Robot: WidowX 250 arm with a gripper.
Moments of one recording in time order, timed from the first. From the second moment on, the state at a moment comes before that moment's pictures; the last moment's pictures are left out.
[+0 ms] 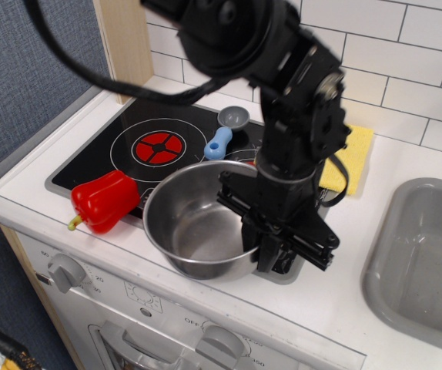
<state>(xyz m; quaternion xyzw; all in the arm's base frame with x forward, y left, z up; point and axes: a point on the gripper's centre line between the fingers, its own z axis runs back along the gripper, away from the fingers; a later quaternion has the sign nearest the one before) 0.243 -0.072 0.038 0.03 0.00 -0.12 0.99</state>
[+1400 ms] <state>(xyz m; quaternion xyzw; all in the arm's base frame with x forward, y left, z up) 0.338 0.110 0.053 0.06 0.04 0.09 0.99</state>
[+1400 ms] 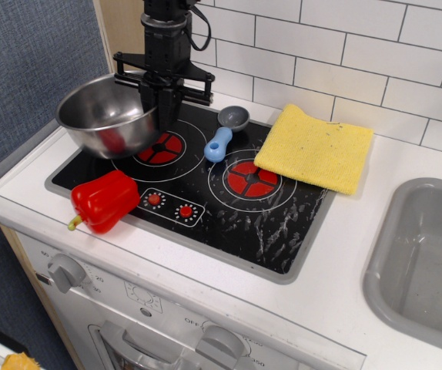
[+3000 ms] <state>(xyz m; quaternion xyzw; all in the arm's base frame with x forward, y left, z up) 0.338 0.070 0.087 0.07 -0.03 -0.06 0.99</state>
